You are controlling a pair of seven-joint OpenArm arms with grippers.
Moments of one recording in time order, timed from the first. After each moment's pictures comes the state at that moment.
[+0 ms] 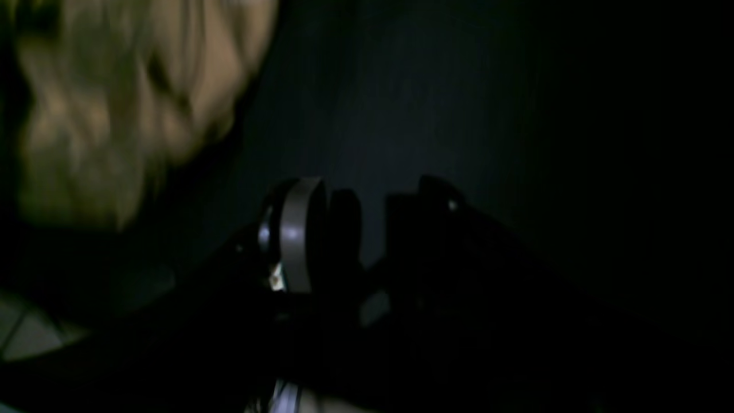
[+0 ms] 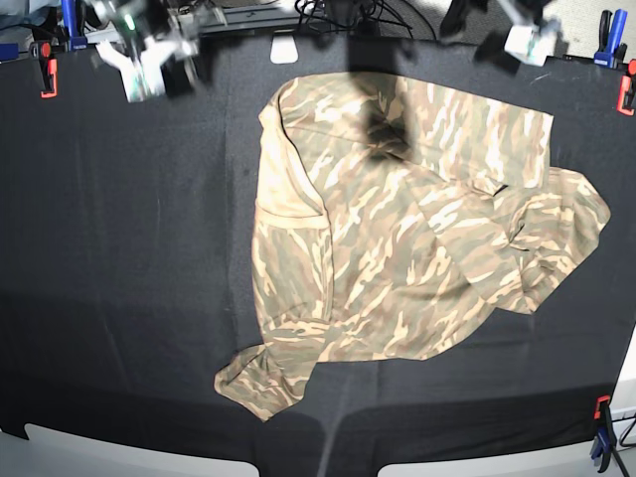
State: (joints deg) left arm 51.0 -15.8 -8.2 114.4 -23.0 -29.2 18.9; right arm -44.5 20.3 2.7 112.4 16.8 11.9 -19.9
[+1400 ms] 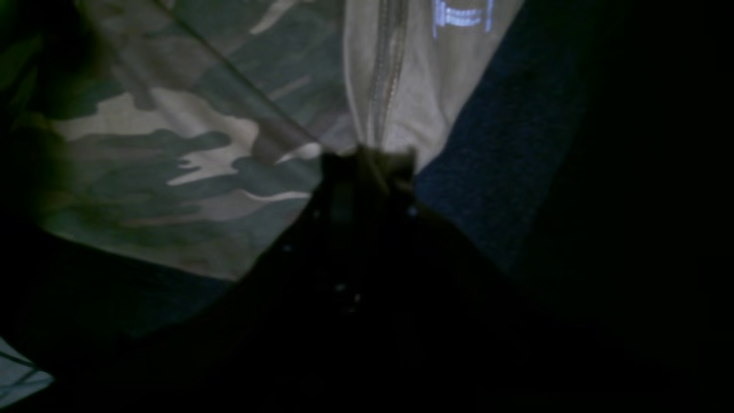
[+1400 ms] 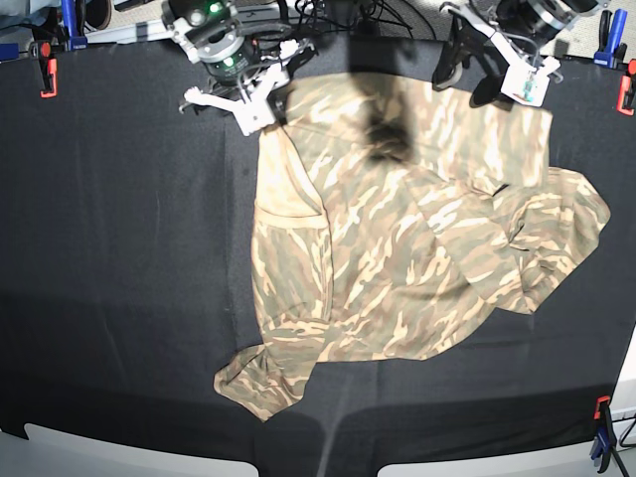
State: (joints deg) left arm 45.1 -13.3 -8.1 114.4 -23.1 -29.0 22.1; right arm -31.3 12.2 -14.8 105.5 -5.4 3.9 -29.0
